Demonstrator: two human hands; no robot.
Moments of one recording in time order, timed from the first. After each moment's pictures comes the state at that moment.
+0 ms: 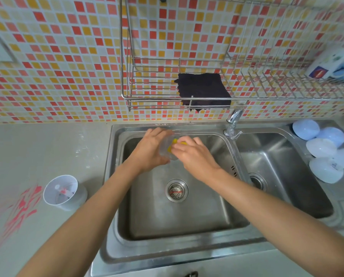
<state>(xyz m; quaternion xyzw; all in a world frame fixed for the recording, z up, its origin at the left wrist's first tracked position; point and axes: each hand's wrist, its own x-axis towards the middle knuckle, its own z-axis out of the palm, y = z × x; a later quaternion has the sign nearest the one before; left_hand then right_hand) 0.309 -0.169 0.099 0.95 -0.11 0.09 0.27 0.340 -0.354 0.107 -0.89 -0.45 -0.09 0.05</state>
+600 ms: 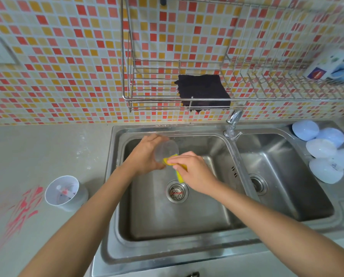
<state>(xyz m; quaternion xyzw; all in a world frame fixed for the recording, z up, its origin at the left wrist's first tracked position) 0.297 -0.161 0.096 0.95 -0.08 0.05 0.29 0.313 -0.359 0.094 -0.88 -0.36 0.03 0.31</state>
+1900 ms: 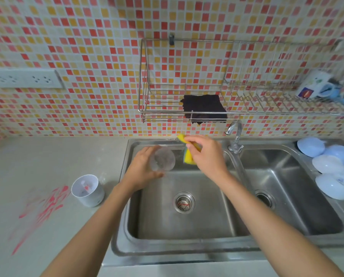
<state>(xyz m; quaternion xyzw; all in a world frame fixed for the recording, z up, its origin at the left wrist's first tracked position) 0.229 -0.167 0.124 0.93 0.02 0.13 0.33 0.302 -0.368 0.176 -0.85 -0.27 -0.12 0.43</state>
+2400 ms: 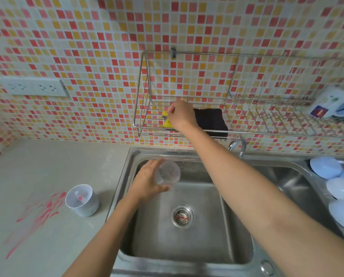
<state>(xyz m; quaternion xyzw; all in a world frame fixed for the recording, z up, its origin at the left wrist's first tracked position) 0.254 -0.202 0.130 0.93 0.07 0.11 0.36 0.438 -0.265 0.240 -0.91 -0.25 -0.04 0.33</state>
